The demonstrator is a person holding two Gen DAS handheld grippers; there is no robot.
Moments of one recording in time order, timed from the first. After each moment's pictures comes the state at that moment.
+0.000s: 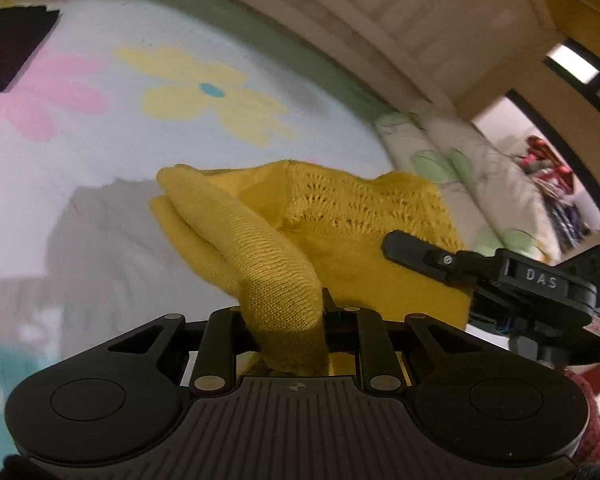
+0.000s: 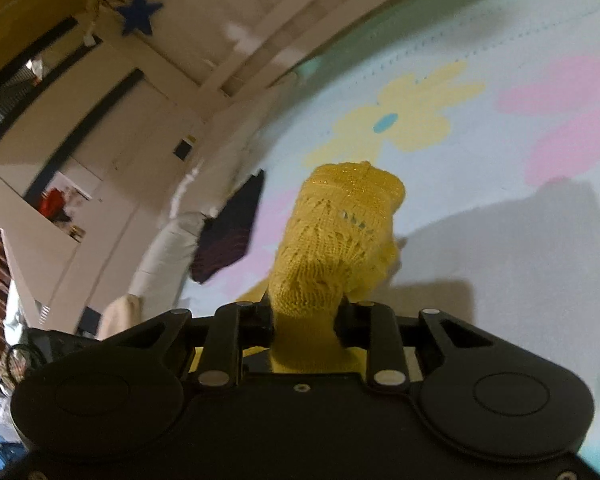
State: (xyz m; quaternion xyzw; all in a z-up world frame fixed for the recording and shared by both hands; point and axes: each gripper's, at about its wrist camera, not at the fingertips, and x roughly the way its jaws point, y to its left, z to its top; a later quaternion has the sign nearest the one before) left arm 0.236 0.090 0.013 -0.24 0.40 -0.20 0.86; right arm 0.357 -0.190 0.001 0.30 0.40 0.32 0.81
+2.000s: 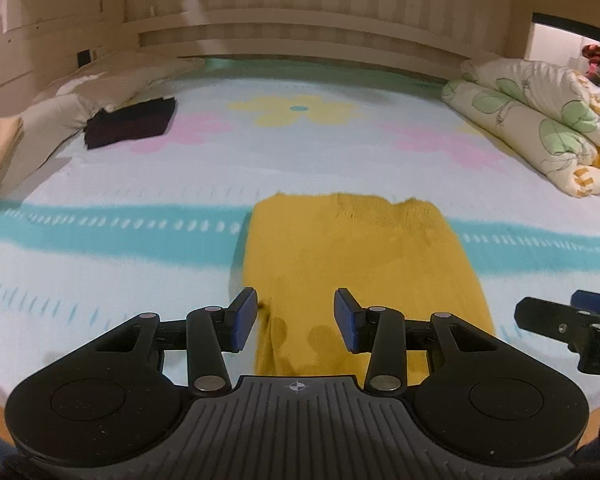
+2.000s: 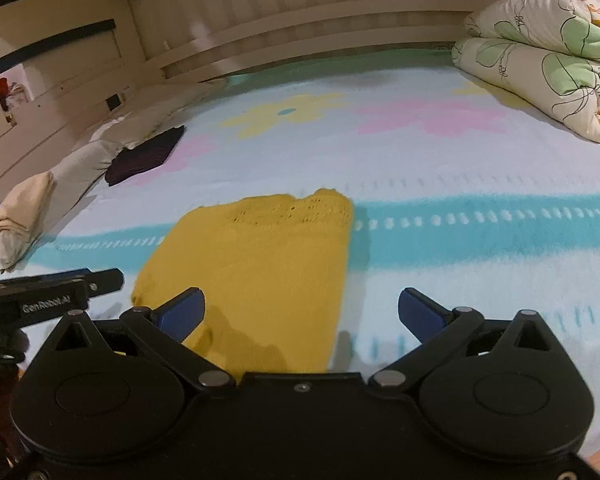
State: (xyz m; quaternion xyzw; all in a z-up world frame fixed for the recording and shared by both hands) left arm 0.011 0.018 -0.008 -0.02 0.34 0.00 0.94; right arm 0.080 -0.198 -0.026 0.10 0.35 0.14 0.92
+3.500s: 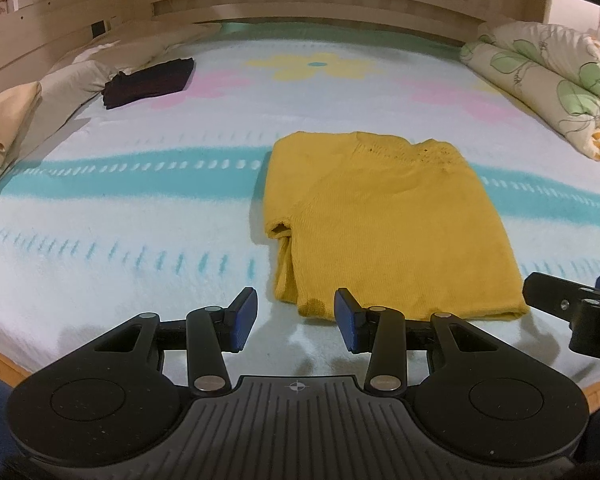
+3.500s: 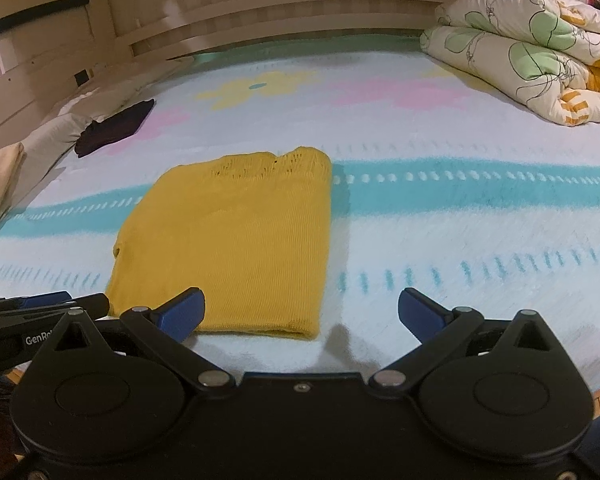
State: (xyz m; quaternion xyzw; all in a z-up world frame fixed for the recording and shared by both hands) left arm -0.009 0.015 -0.028 -0.01 0.39 0.03 0.92; right arm 0.051 -0.169 -0.036 0.07 0.38 0.07 0.92
